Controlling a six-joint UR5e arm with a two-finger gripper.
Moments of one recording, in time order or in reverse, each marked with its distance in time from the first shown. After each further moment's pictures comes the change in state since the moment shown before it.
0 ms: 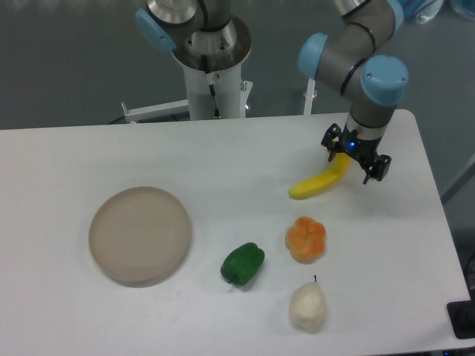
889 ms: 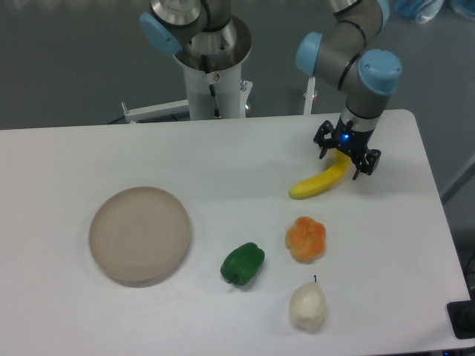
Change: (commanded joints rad) arm 0.054 0.000 -0.080 0.043 -0.089 0.086
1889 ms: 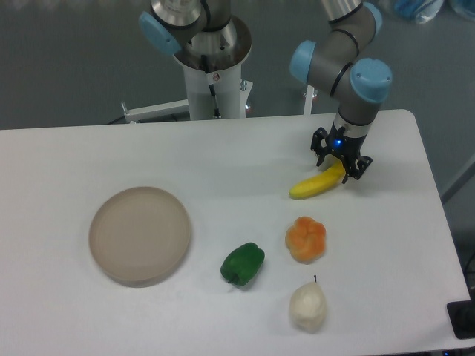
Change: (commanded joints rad) arm -0.011 -0.035 -0.008 0.051 0.003 -0.014
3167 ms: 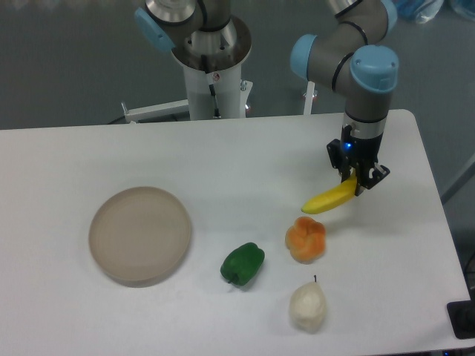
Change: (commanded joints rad) arm -0.138 0.041 0.238 -0.017 0.034 -0.006
